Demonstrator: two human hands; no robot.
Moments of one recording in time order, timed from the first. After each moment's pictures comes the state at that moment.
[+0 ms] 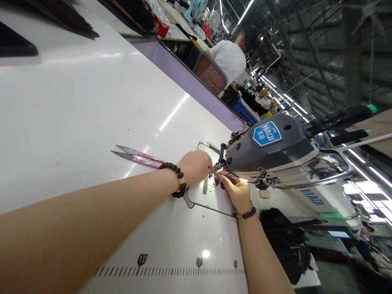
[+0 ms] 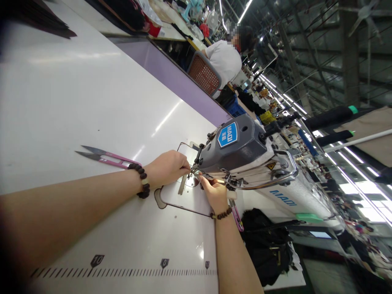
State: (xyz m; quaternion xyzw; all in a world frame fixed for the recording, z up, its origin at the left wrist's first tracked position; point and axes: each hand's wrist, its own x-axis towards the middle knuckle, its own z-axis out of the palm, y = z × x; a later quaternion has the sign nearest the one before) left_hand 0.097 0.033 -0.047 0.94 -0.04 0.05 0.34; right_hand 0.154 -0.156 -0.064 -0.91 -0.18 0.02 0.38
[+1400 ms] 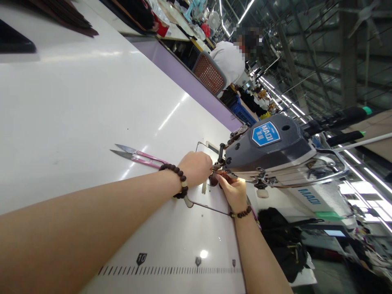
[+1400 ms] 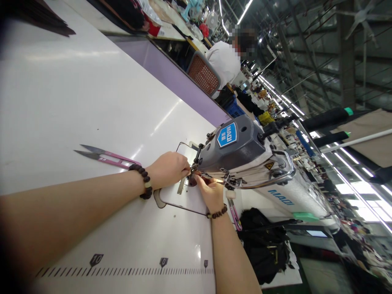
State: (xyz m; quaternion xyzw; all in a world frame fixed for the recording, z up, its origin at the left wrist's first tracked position) left_hand 0.095 0.028 -0.046 0.96 -0.06 0.05 0.27; right_hand 0.146 -0.145 -0.062 -0.89 -0.23 0.01 0.39
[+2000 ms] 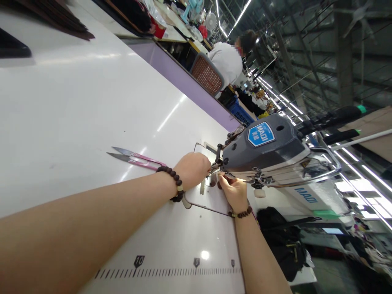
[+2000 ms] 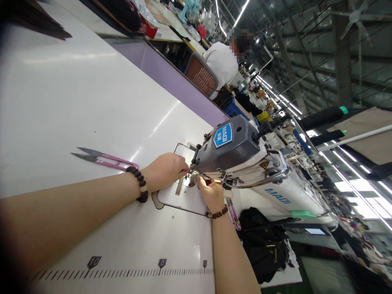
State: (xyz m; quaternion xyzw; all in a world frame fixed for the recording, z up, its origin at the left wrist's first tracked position) left_hand 0.094 0.029 -0.047 0.96 -0.09 0.08 0.27; right_hand 0.153 -0.153 -0.061 -0.92 -0.19 -0.02 0.35
